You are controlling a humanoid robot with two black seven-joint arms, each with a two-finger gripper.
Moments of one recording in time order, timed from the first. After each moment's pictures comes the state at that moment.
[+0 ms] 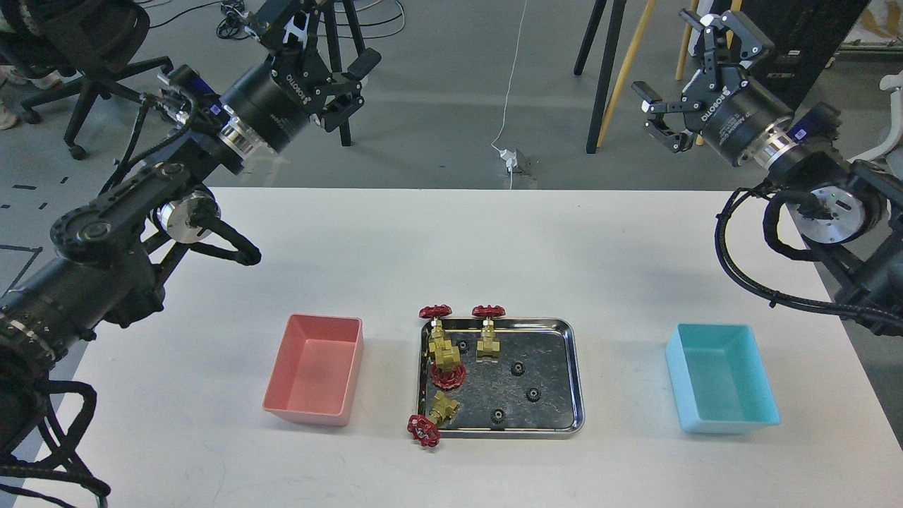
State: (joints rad) left arm -0.88 0.30 -0.70 -0.82 0.54 -0.49 -0.49; right arm 0.90 -0.48 0.63 0.76 -0.08 0.49 0.23
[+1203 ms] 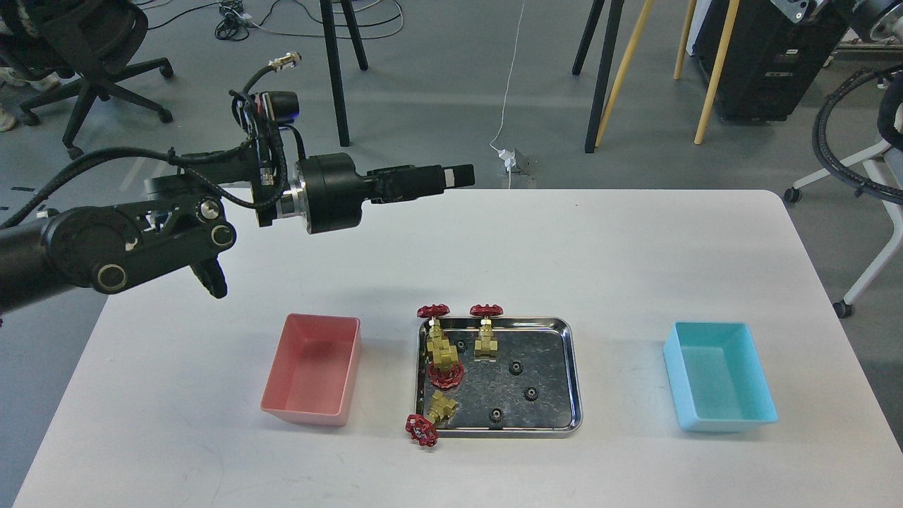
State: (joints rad) left arm -1.19 0.59 0.03 -1.27 1.13 -0.06 -0.49; right arm 1.20 -0.56 0.64 0.53 0.00 0.49 0.10
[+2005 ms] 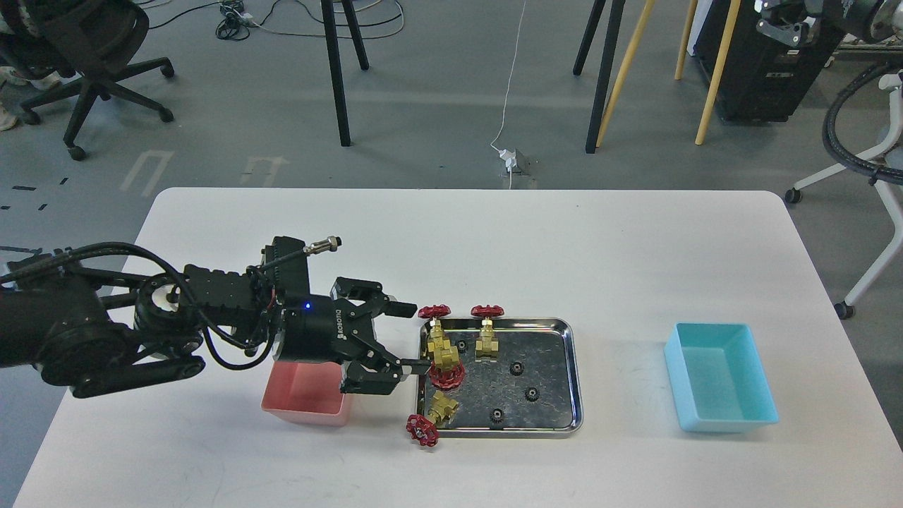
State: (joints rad) left arm -1.15 0.55 0.39 -1.29 1.72 0.30 -0.49; right arm 1.27 -0.59 0.45 0.51 0.02 0.49 -0.10
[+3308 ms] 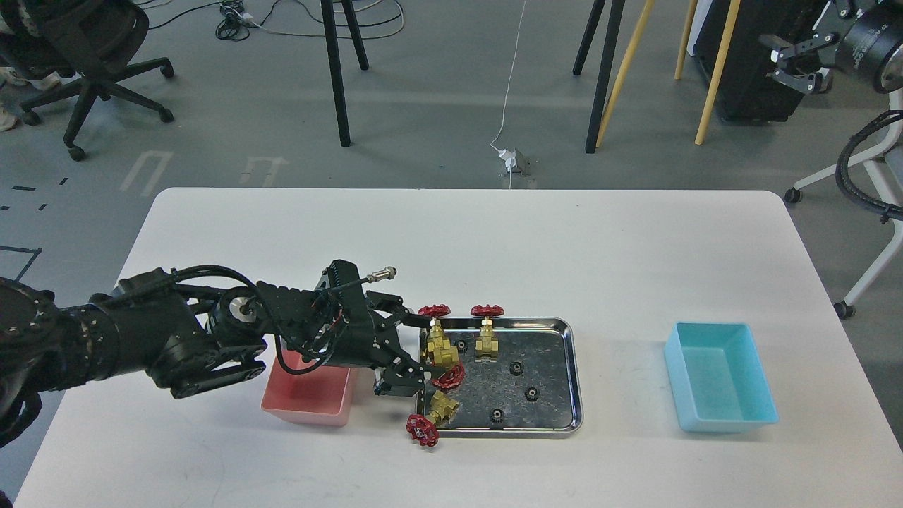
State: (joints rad) left arm -1.02 0.25 0.43 -0.88 1.73 0.29 -0.49; right arm 1.18 -0.63 0.46 0.51 0.02 0.49 -0.09
